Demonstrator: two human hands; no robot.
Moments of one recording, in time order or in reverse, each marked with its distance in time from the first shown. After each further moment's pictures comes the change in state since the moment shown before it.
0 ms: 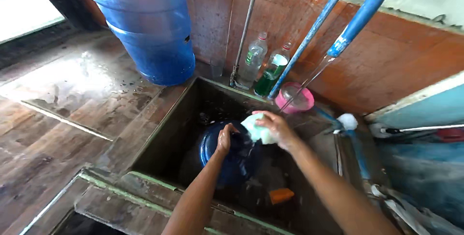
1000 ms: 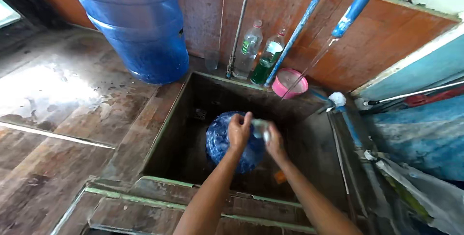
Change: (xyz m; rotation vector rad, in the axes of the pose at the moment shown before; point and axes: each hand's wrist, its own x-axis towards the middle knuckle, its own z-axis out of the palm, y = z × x) left_hand -0.021 0.026 -0.007 0.399 -0.099 0.071; right_hand -0.045 0.093 0.087 -0.333 0.443 -0.111
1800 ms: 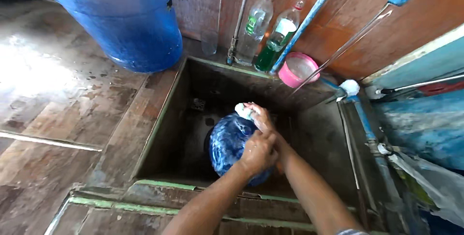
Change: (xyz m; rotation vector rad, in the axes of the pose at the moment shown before) left_hand -0.037 -0.023 0.014 0.406 -0.369 0.616; right_hand 0.079 0.032 0.051 0.130 -0.154 0.062
